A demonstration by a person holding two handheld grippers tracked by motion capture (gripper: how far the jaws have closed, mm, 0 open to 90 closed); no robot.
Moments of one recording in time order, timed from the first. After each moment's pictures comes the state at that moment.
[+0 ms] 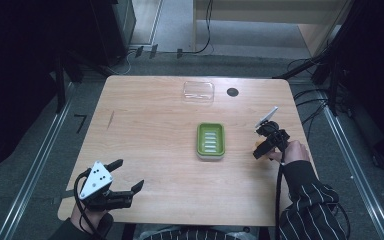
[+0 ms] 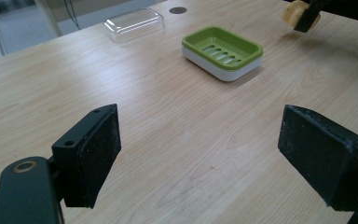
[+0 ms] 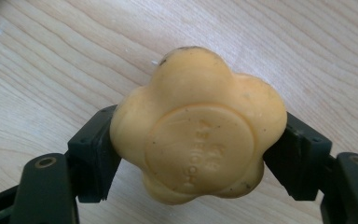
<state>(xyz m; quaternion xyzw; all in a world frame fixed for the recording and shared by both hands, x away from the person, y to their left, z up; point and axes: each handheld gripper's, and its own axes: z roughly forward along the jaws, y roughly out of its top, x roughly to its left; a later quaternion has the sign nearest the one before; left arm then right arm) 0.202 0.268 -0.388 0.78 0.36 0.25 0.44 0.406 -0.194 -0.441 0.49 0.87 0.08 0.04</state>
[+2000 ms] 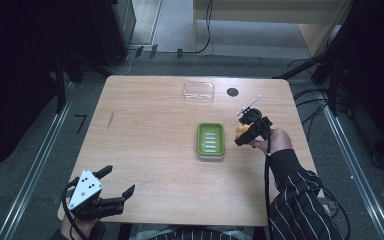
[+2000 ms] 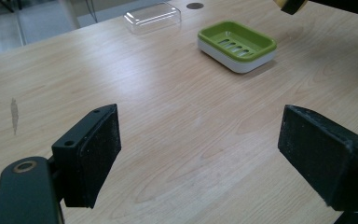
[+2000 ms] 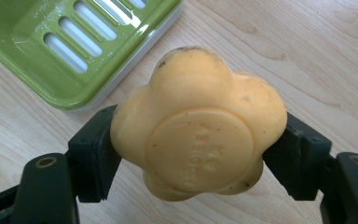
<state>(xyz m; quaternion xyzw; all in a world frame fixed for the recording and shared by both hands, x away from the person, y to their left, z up) 0.181 0.283 -0.387 0.77 0.39 0.27 0.43 0.420 -0.142 -0.407 0.42 0.89 0.16 0.08</state>
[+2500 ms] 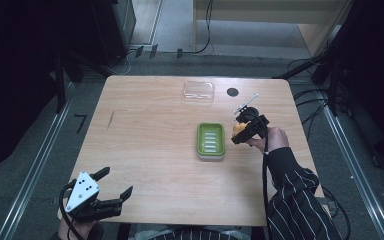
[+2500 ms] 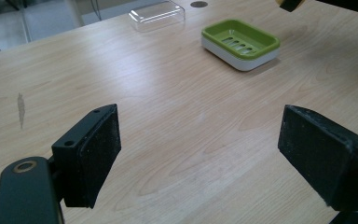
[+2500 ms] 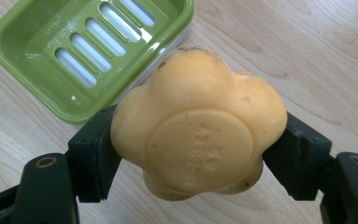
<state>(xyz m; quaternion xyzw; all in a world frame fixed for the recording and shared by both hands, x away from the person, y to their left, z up) 0.176 0.286 -0.387 0.77 0.40 0.27 0.43 0.422 -0.134 -0.404 0.41 0.89 0.17 0.08</state>
